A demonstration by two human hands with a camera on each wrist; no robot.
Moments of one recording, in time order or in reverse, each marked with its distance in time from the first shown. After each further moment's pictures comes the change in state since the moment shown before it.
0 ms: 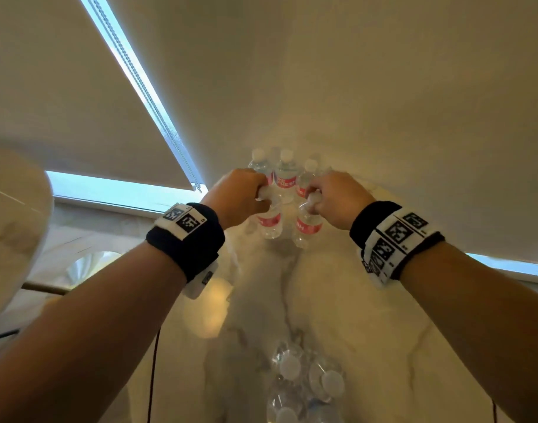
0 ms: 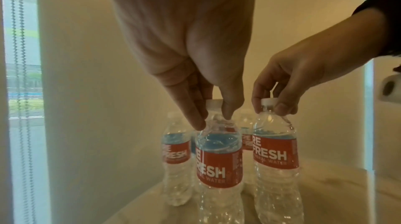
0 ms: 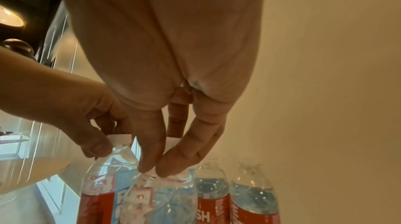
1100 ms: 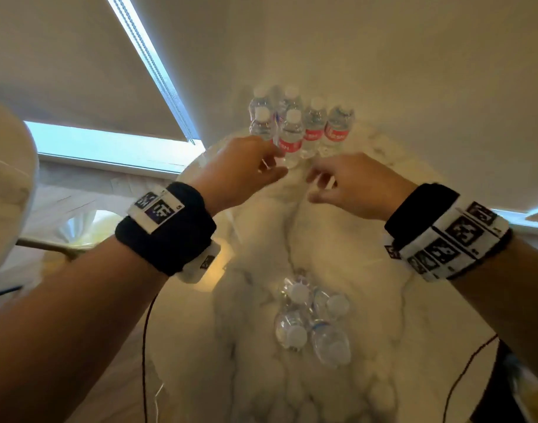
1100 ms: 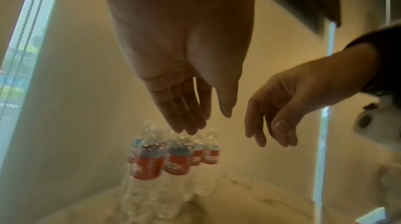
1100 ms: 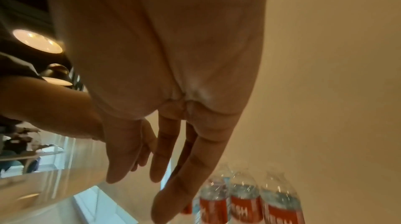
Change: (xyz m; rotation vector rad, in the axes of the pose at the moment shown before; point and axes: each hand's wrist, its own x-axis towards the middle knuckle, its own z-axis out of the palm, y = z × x) left_hand -0.066 0.014 0.012 -0.166 0.030 0.078; right_hand -0.082 -0.016 0.015 -0.101 -0.160 -0.065
